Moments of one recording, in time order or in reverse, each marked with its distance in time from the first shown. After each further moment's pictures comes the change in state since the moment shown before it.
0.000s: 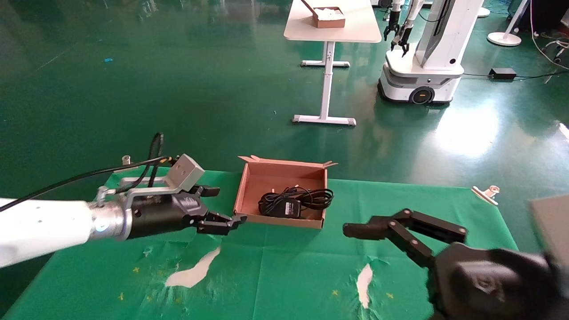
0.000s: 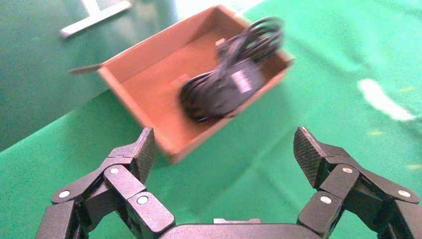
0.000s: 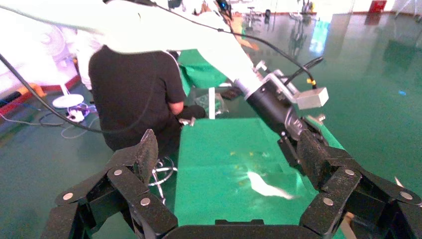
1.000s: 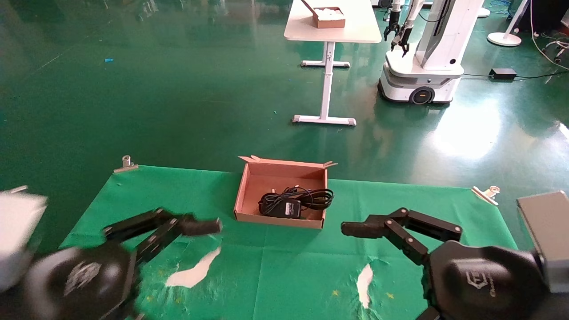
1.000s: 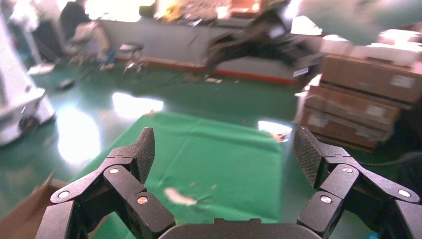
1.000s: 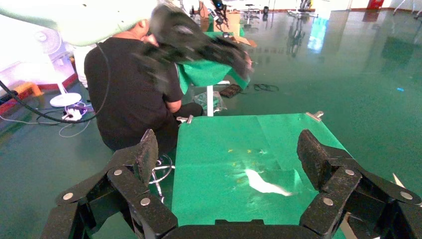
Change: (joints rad) left arm 0.385 -0.330 -0.474 -0.501 -0.558 0.513 0.189; right arm -0.015 0.018 0.016 0.014 0.026 -0.014 0.003
